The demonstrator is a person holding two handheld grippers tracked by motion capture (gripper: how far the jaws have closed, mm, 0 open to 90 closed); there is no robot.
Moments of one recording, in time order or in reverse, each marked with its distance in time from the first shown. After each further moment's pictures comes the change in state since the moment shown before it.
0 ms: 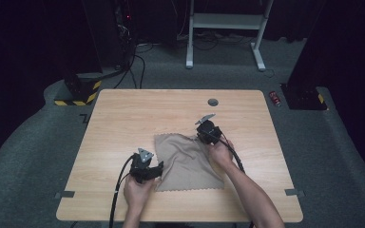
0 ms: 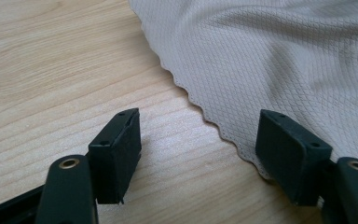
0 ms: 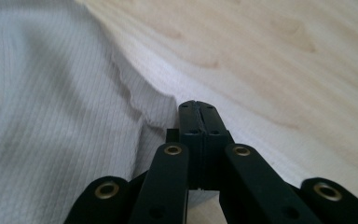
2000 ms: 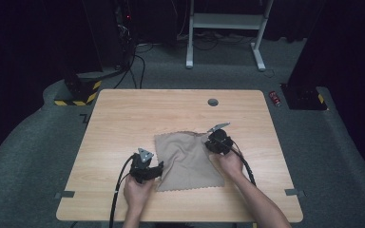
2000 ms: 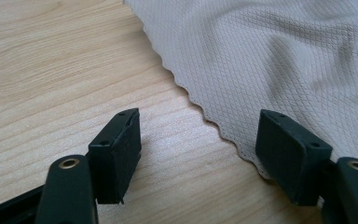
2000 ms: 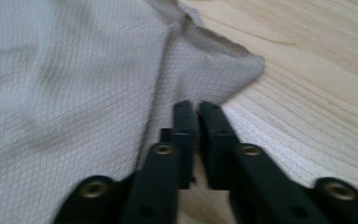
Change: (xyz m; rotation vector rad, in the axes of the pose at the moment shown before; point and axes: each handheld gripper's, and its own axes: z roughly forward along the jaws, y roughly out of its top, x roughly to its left) left arm 0.000 0.000 0.000 0.000 0.000 0.000; right arm -0.005 -0.048 -0.019 0.002 0.056 0.099
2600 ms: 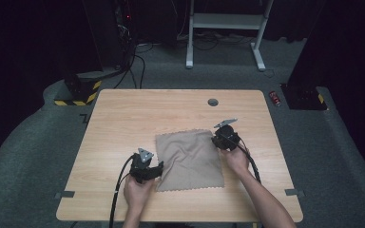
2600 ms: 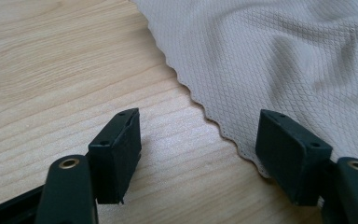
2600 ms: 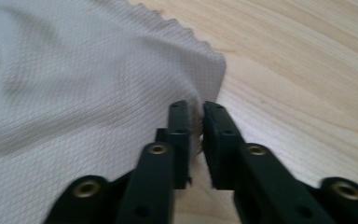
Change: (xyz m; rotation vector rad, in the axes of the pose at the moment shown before) left arm 0.000 0.000 0.000 0.000 0.000 0.000; right arm -0.020 0.000 -0.016 -0.024 -0.056 0.029
